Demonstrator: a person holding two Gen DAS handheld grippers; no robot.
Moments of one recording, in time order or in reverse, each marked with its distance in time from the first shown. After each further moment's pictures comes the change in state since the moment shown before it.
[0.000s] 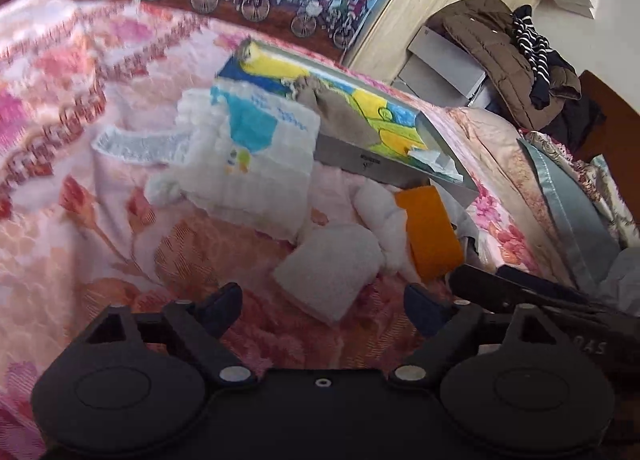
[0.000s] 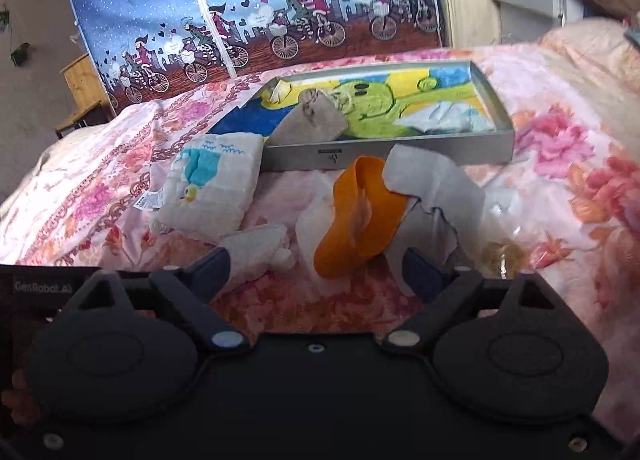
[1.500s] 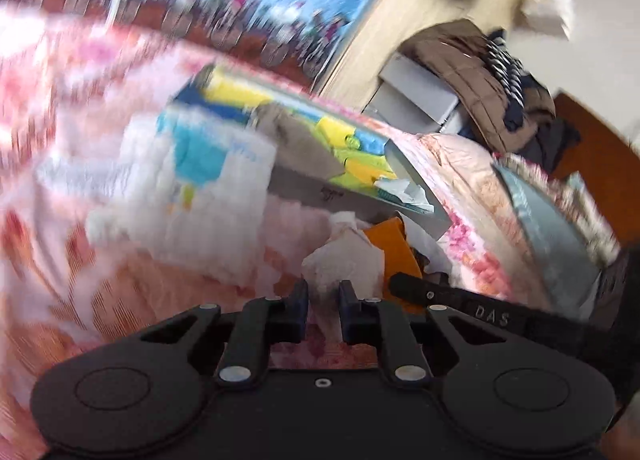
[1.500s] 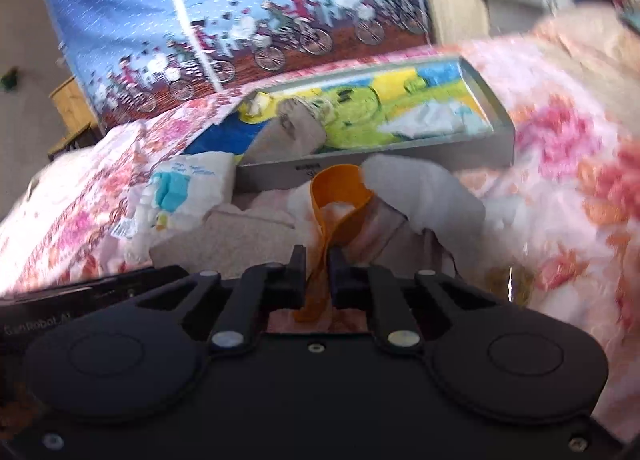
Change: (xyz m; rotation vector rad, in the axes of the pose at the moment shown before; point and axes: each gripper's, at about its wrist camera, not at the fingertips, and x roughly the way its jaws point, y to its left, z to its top) left arm 0.021 -0.026 0.006 0.112 -0.145 -0.038; right arm 0.031 -0.022 0.005 -0.003 -0.055 -0.015
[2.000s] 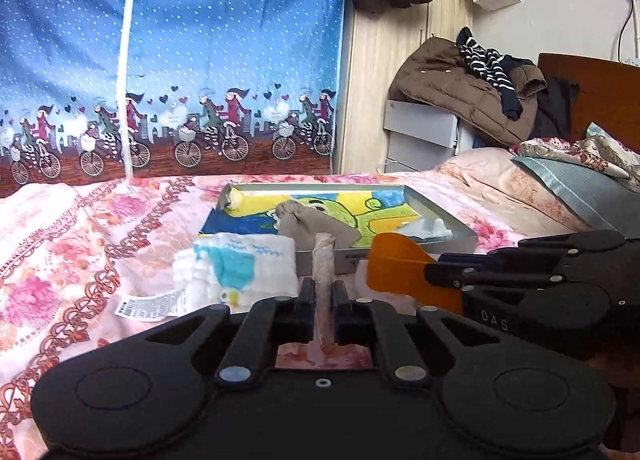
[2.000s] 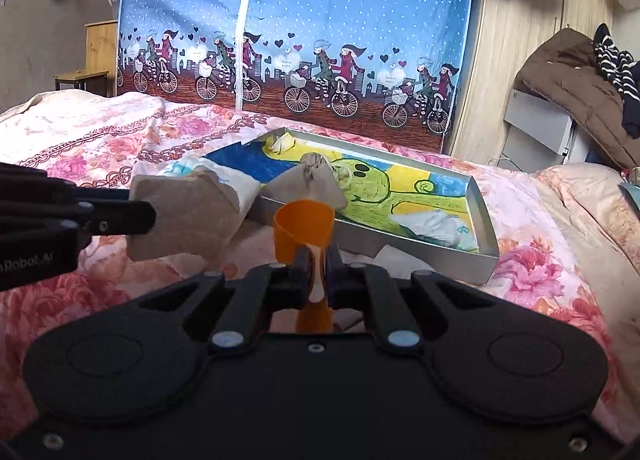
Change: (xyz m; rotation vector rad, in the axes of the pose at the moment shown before) left arm -0.048 -0.045 -0.009 0.315 -0.217 0.207; right arm -0.023 0.041 0.004 -0.361 -0.155 -0.104
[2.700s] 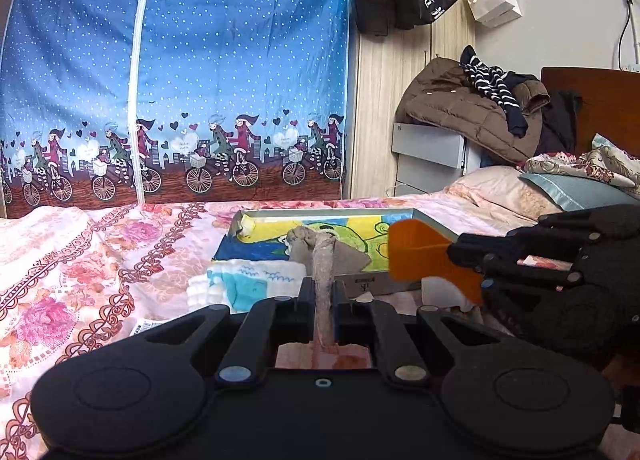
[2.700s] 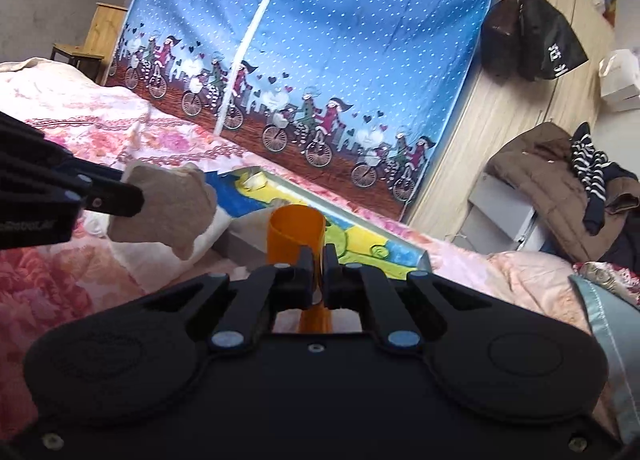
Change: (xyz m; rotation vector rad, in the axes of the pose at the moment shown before) left arm -0.011 -0.004 0.003 0.015 -0.079 0.034; right arm -0.013 0.027 0.014 -0.231 -0.153 -0.149
